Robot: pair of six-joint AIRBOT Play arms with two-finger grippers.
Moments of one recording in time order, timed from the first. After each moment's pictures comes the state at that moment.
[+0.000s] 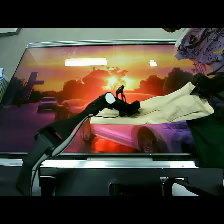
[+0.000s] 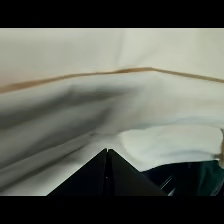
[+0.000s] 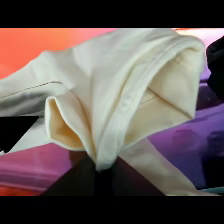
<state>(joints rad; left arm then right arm) -0.70 -2.17 1.93 0.73 -0.85 -1.89 -0.26 -1.34 1.69 -1.33 1.62 1.73</state>
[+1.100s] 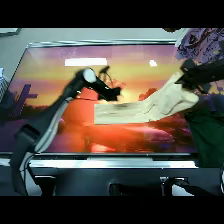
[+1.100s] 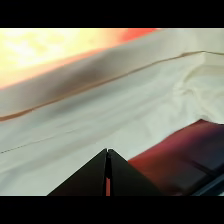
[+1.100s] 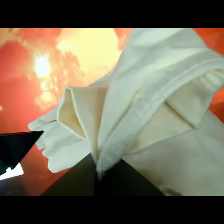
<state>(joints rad) -0.48 -1.98 2.08 1.14 -1.33 -1.86 -0.08 -1.34 1.71 -1.20 1.50 2.07</state>
